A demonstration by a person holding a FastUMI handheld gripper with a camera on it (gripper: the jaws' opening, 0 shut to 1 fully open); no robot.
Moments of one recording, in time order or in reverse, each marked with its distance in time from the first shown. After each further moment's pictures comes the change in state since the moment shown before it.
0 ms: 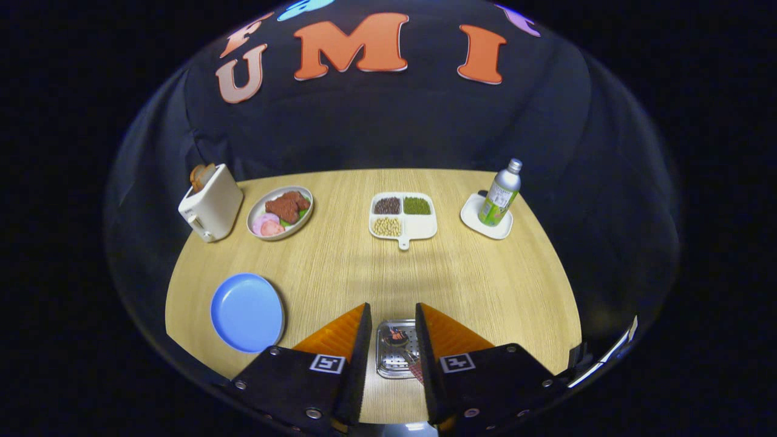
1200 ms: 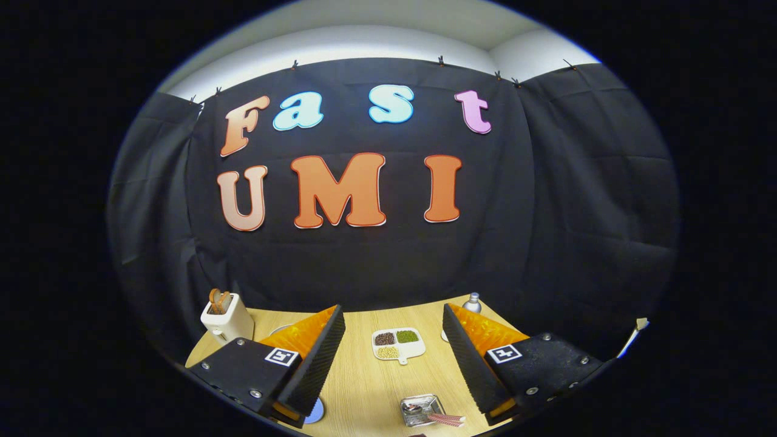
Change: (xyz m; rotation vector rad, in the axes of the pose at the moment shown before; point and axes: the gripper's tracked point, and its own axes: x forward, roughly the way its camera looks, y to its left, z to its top) arm -0.143 0.019 0.145 0.102 -0.622 -0.115
